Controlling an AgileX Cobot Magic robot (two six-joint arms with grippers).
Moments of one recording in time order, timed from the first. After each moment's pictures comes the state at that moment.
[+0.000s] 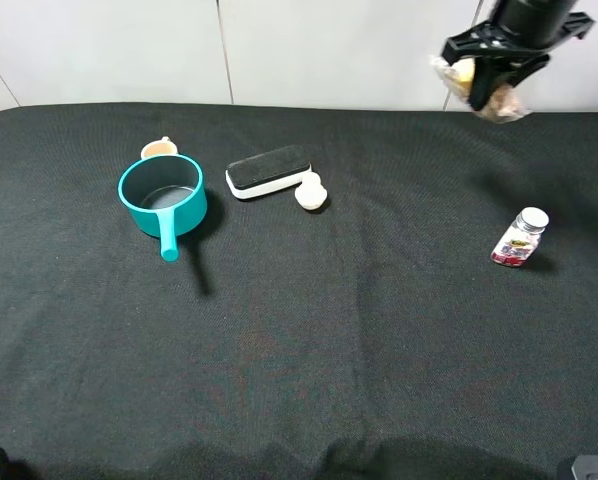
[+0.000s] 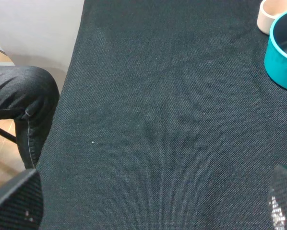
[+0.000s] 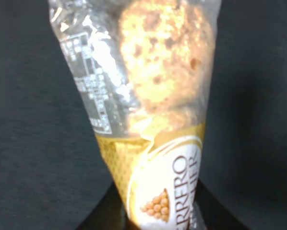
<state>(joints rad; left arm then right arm) 0.03 -0.01 -0.49 0.14 1.06 -0.04 0.26 1.92 -1.65 0.05 1.21 -0.13</state>
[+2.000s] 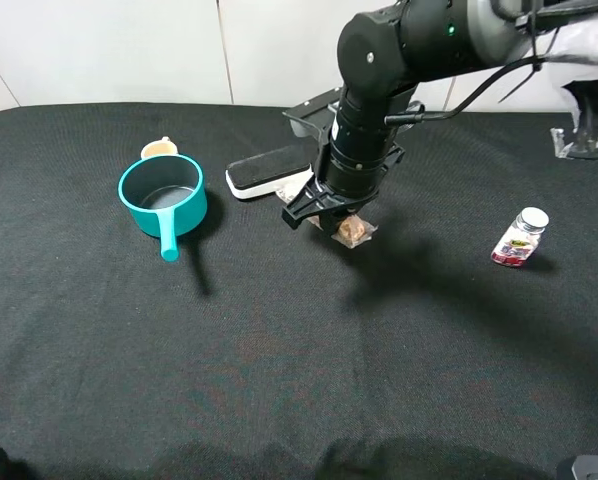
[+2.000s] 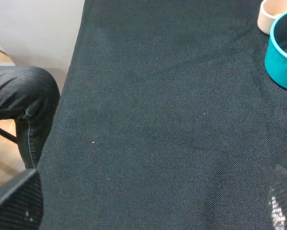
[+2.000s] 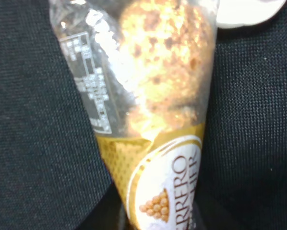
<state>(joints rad) 0.03 -0.01 -0.49 0.14 1.06 -0.04 0.71 2.00 -1.29 0.07 0.81 -0.02</state>
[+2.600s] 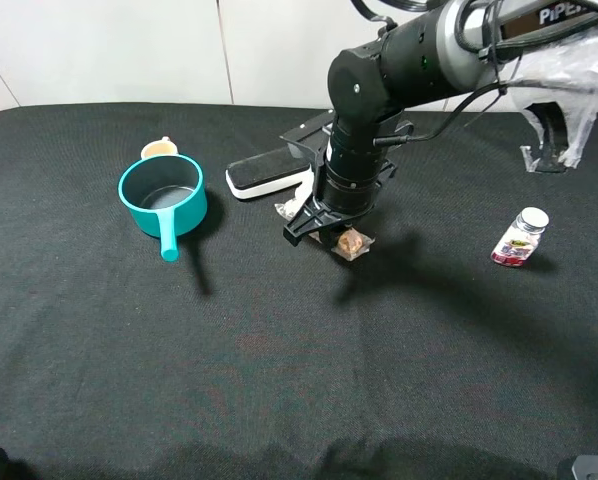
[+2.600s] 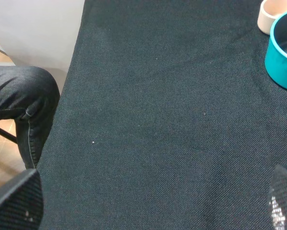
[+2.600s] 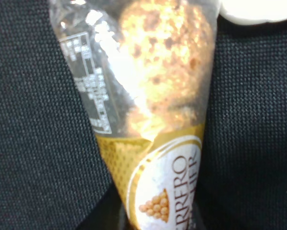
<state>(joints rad) 0.03 -0.01 -0.49 0.14 1.06 -0.04 0.71 2.07 -1.29 0.05 0.77 -0.04</state>
